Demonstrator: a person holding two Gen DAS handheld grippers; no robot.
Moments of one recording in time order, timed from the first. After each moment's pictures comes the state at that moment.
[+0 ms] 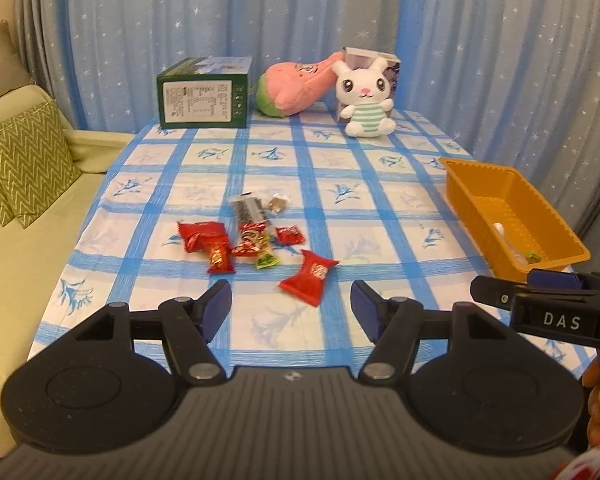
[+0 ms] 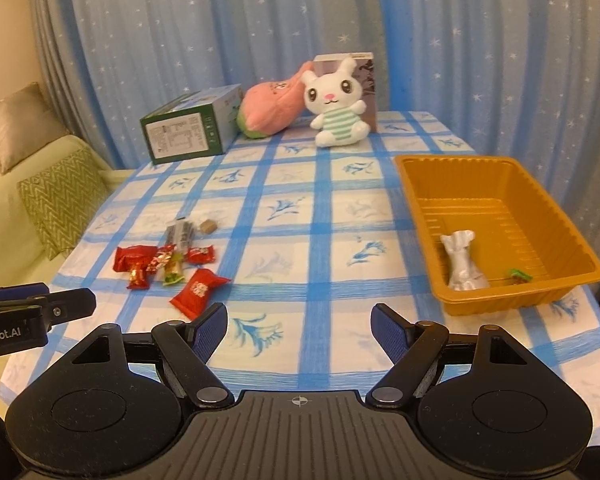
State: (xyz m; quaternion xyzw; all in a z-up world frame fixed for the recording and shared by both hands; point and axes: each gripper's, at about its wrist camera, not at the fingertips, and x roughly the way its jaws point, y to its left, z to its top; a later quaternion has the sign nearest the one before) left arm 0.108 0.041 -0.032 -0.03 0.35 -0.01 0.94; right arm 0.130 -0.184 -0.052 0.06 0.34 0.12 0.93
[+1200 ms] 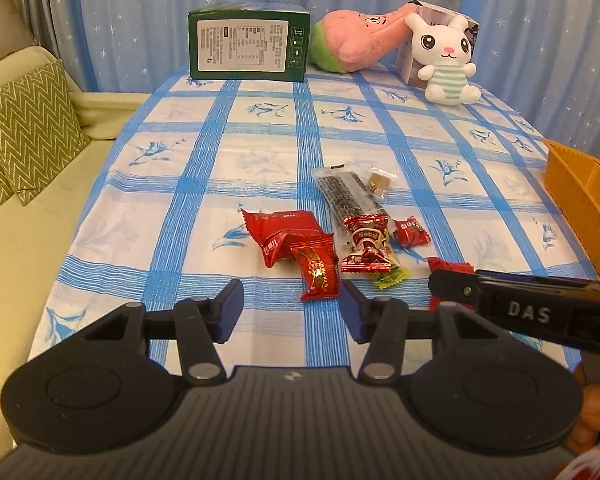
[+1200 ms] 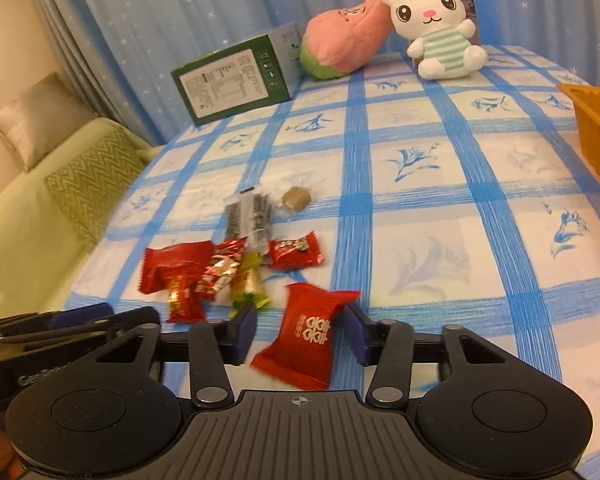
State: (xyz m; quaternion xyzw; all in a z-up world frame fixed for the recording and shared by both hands) left arm 0.219 0.129 -0.119 -0.04 0.40 0.01 0.92; right arm 0.256 -0.069 -0.138 0.11 0.40 0.19 0.89
